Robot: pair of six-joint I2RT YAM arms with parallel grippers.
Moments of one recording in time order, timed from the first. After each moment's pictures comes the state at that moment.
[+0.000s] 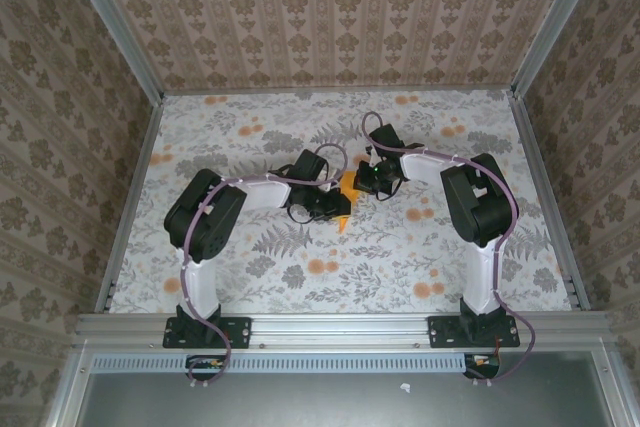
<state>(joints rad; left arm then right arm) -0.69 1.95 1.10 -0.15 0.64 -0.70 0.37 2.02 1.29 -0.40 -0.37 0.63</state>
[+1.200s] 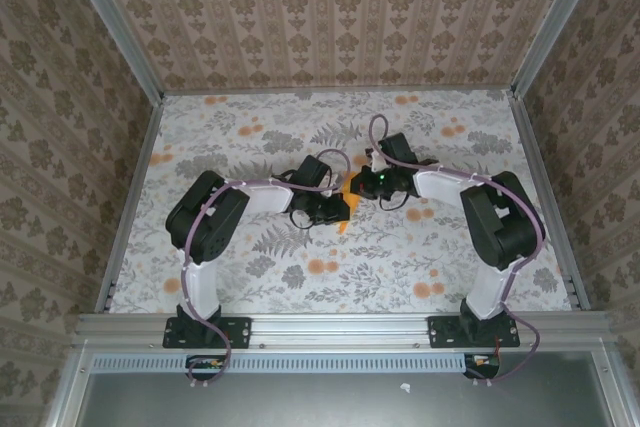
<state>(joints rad) -0.72 1.95 1.07 -0.14 0.57 -0.69 0.39 1.82 1.04 -0.16 -0.54 0.65</state>
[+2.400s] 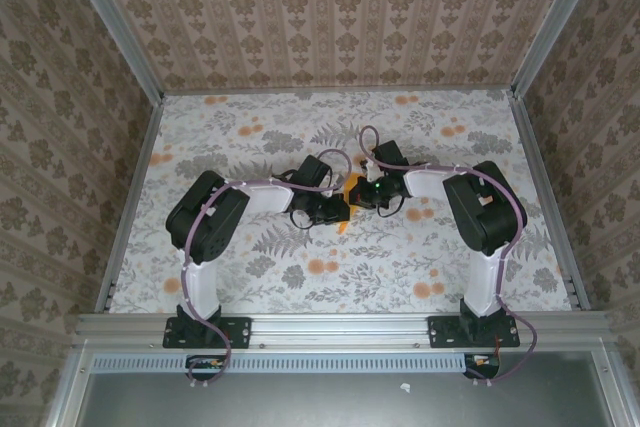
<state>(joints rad) -0.72 1.95 1.07 -0.15 0.57 -0.66 0.39 1.95 1.08 -0.20 -0.54 0.56</state>
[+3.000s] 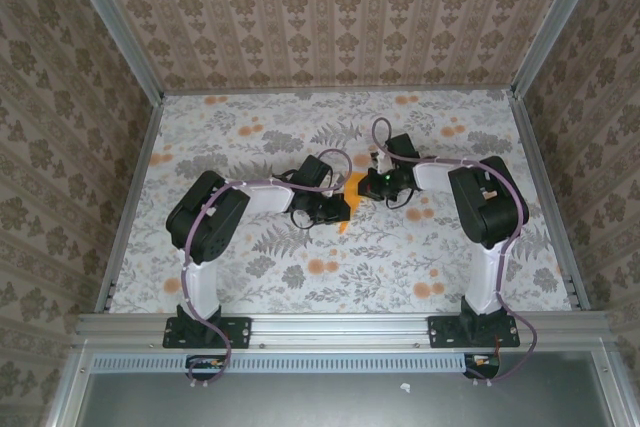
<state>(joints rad) -0.73 1.95 1.07 -0.15 0.56 -0.66 0.29 1.99 1.11 -0.19 -0.58 0.53</state>
